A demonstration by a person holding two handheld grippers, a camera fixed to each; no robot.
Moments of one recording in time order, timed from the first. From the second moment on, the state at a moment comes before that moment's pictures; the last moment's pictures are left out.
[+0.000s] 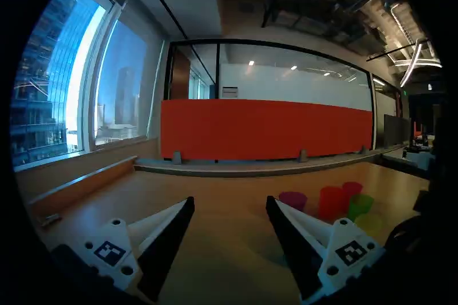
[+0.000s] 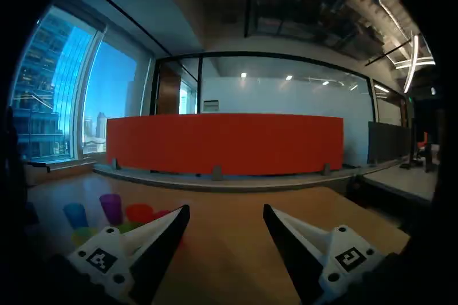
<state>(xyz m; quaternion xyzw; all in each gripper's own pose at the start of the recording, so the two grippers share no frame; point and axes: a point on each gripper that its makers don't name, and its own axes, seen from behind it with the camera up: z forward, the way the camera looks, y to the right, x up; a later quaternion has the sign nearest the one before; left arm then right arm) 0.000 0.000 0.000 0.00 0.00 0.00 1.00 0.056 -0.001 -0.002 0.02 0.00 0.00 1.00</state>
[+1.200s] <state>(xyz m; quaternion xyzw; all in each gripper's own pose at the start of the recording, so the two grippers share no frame) 0.138 0.032 0.041 -0.09 -0.01 0.02 1.00 0.216 -0.021 0.026 0.10 0.00 -0.01 1.00</state>
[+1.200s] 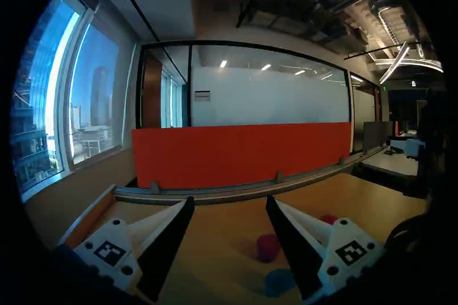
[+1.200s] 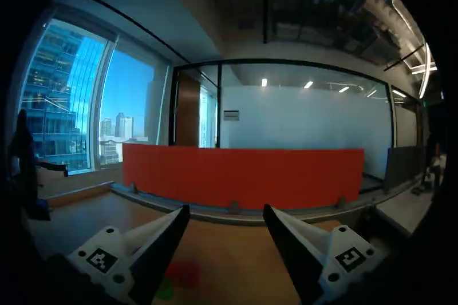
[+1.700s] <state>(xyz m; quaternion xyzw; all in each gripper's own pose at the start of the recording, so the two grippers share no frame) 0.126 0.047 0.037 -0.14 -0.03 0.03 0.99 0.205 -0.053 0.020 0.19 -0.01 -0.03 0.98</state>
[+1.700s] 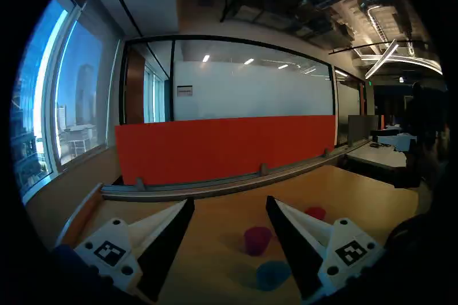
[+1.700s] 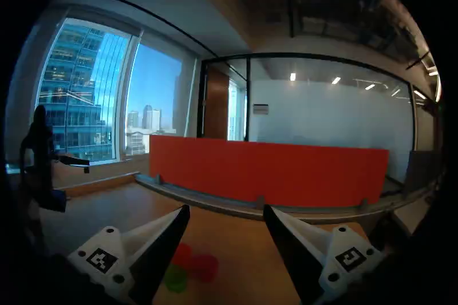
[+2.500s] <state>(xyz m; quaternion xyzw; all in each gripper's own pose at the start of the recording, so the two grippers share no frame) 0.101 0.079 0.024 -0.22 -0.06 0.05 0.97 0.197 -0.103 0.000 0.32 -0.05 -0.05 0.95</state>
